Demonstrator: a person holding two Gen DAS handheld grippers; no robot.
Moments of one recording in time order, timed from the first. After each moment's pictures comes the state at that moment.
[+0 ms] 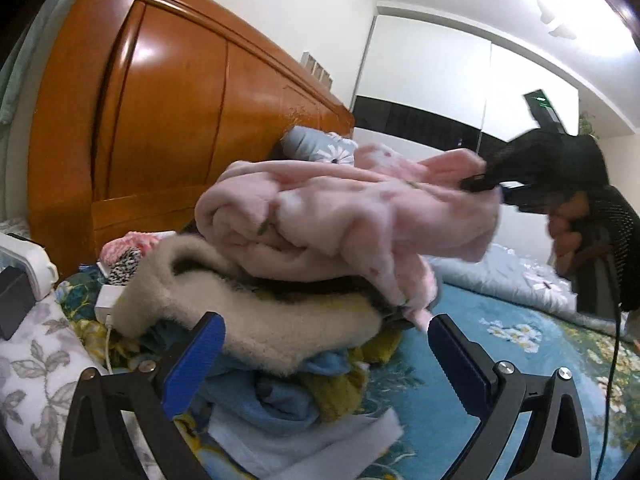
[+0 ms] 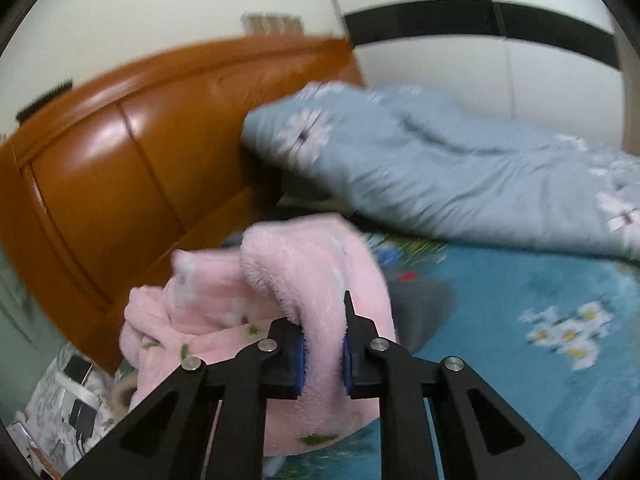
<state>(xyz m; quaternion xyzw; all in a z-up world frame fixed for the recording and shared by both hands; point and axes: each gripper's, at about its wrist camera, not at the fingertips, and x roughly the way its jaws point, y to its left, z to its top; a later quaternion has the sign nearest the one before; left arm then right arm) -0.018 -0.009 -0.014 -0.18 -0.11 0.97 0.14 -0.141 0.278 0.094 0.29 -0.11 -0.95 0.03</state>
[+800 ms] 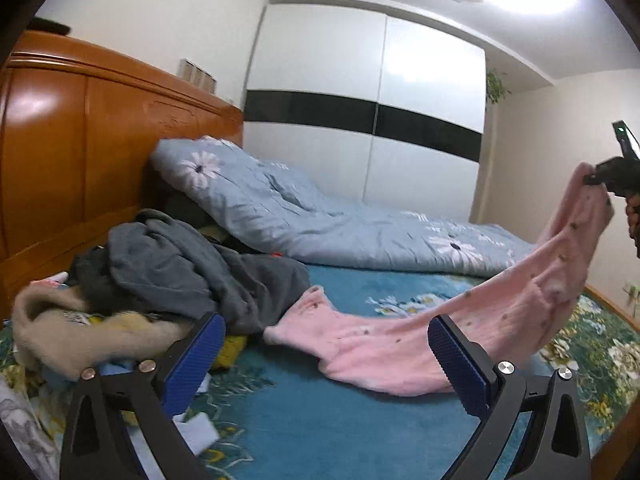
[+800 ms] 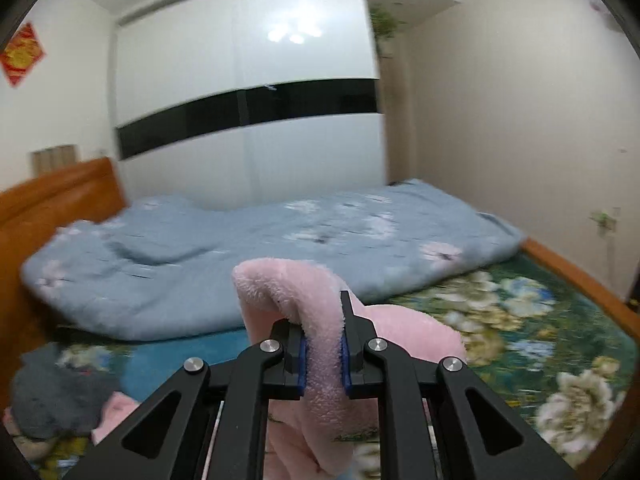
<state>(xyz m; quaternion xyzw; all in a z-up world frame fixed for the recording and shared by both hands) 0.021 0.148 0.027 -0.19 -0.03 0.94 0.29 0.137 0.661 0.185 0.19 -0.12 -0.90 -0.36</state>
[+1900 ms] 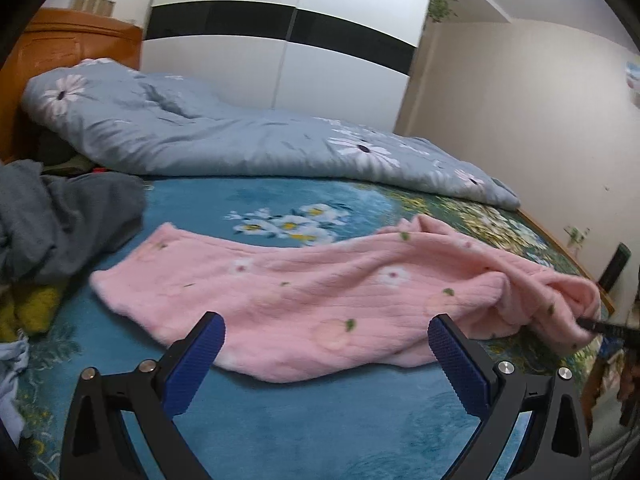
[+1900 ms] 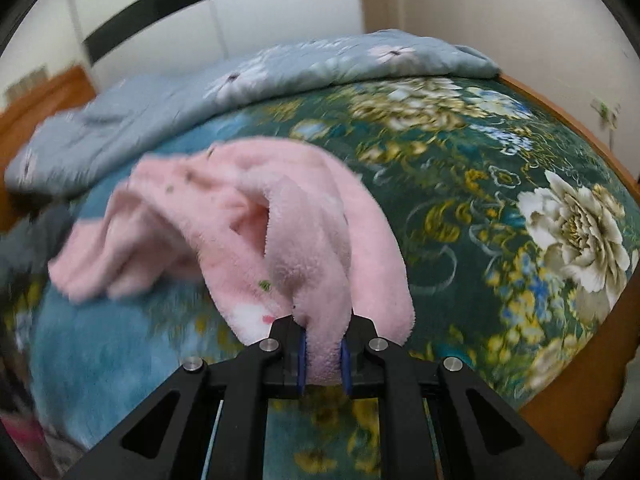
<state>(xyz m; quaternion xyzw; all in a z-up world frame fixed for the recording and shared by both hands) 0.018 0.344 -0.029 -0.32 0.03 0.84 0.43 0.315 0.658 -0.052 0.40 -0.21 -0.84 -0.31</state>
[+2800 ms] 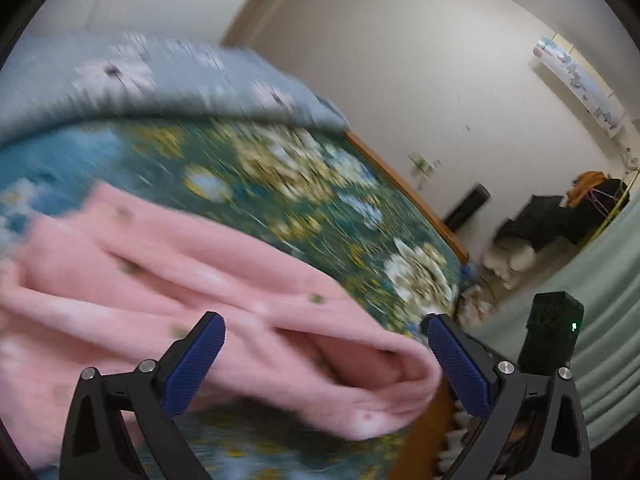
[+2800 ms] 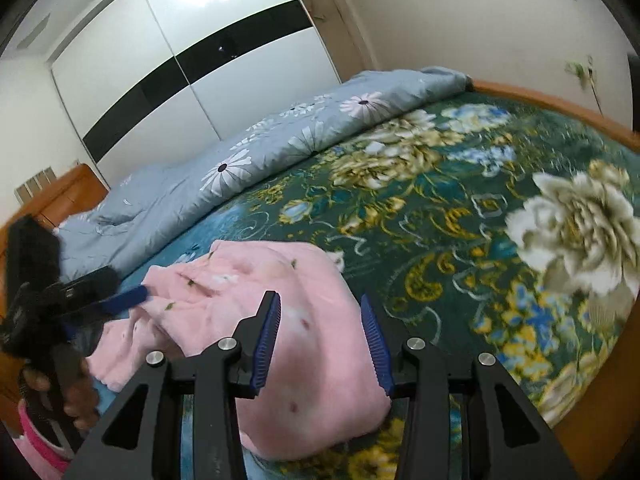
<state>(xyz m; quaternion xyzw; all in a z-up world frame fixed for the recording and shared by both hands) 0.111 0.623 -0.009 -0.46 0.03 0.59 0.67 0.366 0.722 -0.029 0.23 -0.31 -0.86 -0.32</state>
